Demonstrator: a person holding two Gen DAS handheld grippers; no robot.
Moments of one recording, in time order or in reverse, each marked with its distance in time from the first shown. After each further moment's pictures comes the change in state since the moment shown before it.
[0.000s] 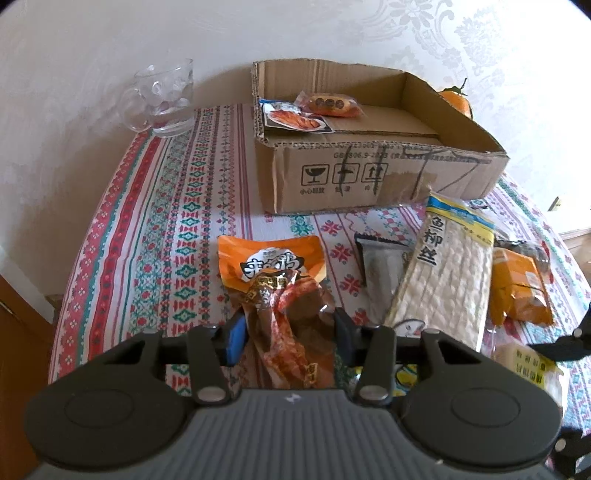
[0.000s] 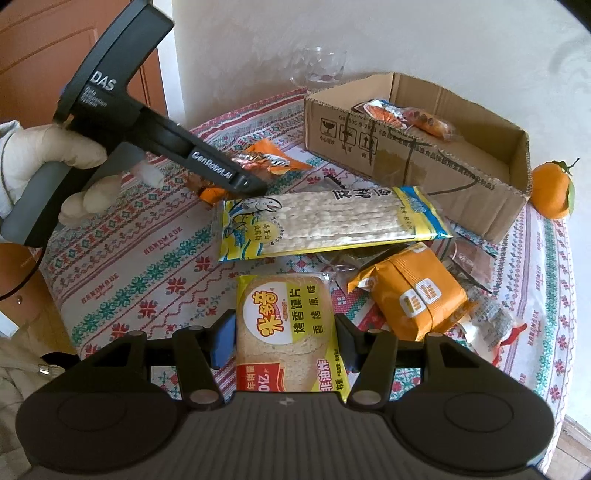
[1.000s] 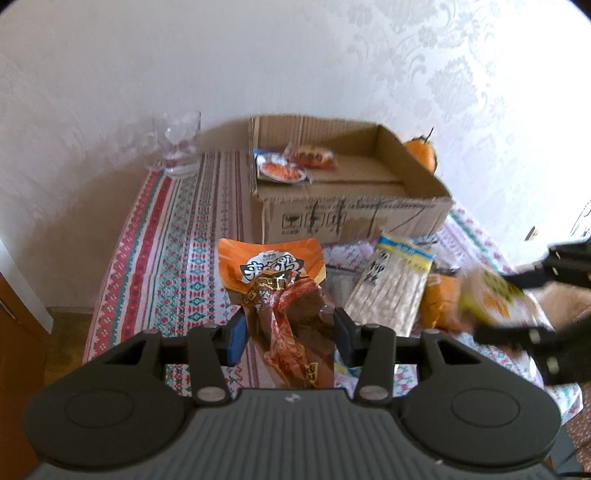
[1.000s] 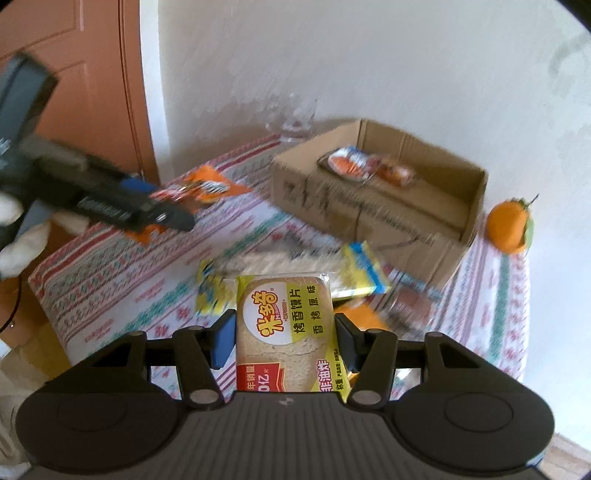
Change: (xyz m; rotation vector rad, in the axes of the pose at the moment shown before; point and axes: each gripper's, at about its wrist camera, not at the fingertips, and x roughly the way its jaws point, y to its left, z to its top) left arm -0.082 -0.008 -0.007 -0.030 -0.125 -0.039; right arm -0.048 -0.030 0.038 -0.007 -0.096 -0.065
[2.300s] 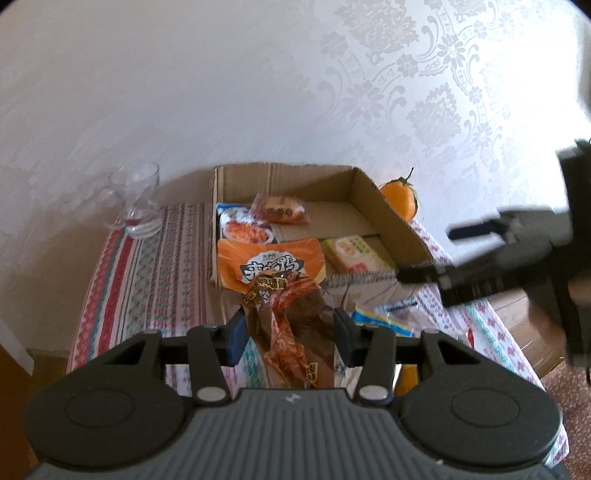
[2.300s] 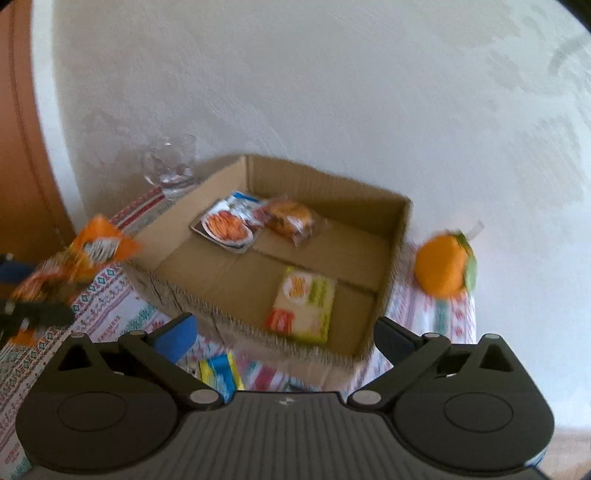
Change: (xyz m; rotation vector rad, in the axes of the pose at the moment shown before) left arm 0.033 -0.021 0.058 0.044 -0.071 -0.065; right arm 0.063 -0.081 0.051 0.207 -0.037 -0.216
